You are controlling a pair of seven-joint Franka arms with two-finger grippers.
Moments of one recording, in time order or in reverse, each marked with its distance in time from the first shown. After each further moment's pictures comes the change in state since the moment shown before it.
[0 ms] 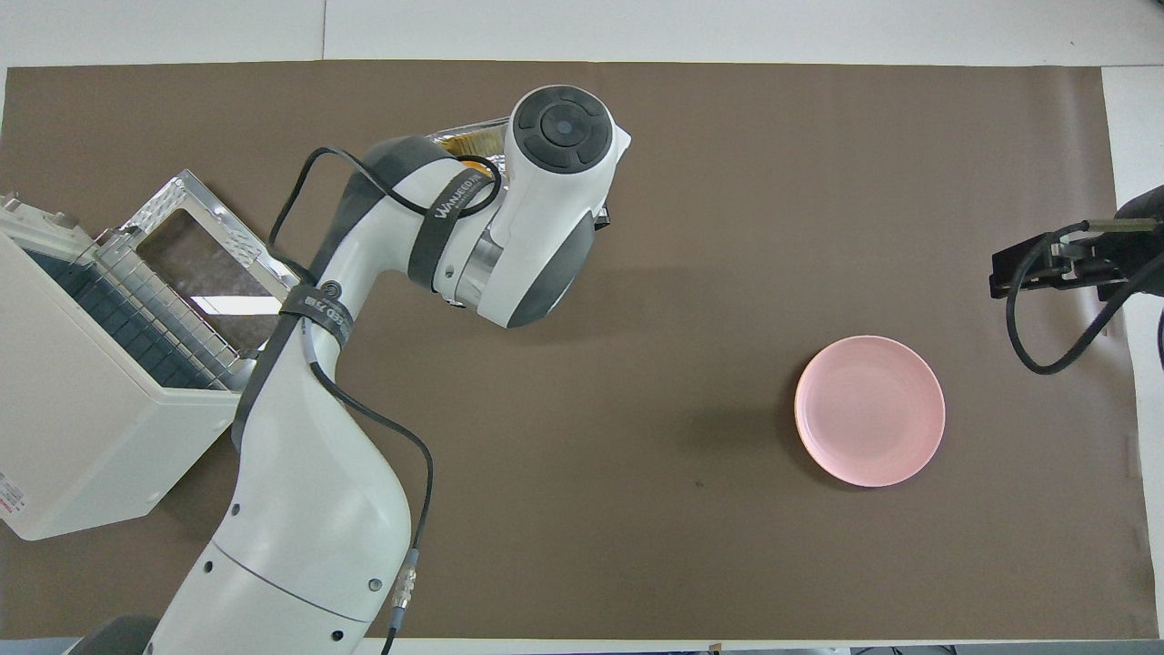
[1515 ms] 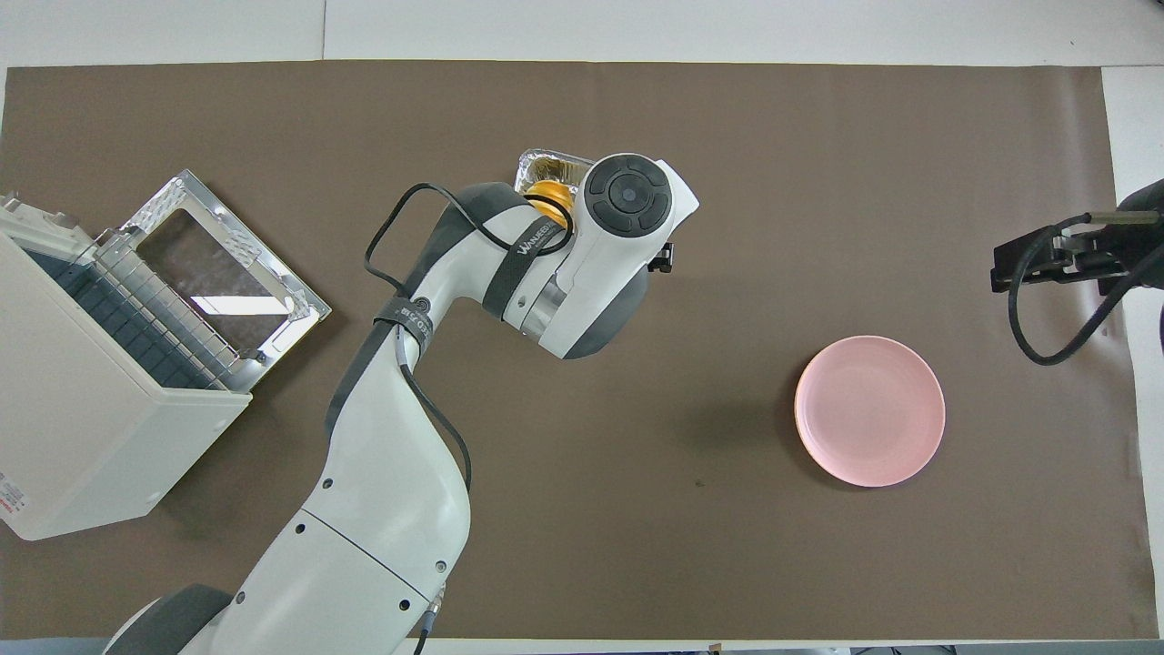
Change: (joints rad) left arm 0.001 0.106 -0.153 -0.031 0.043 0.203 0.226; right arm 0.000 0.015 -0.003 0.016 0.000 0.002 0.000
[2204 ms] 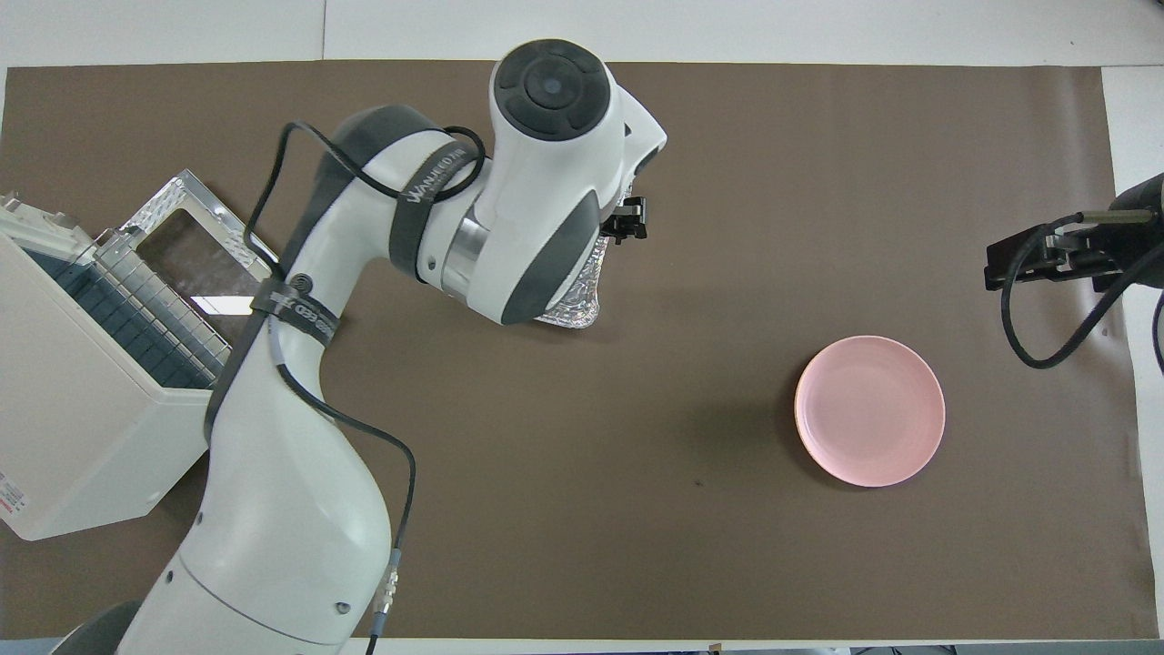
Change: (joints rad) left arm 0.056 -0.073 -0.018 0.153 -0.032 -0.252 0.024; right arm 0.009 0.000 0.000 0.007 0.000 0.001 0.000
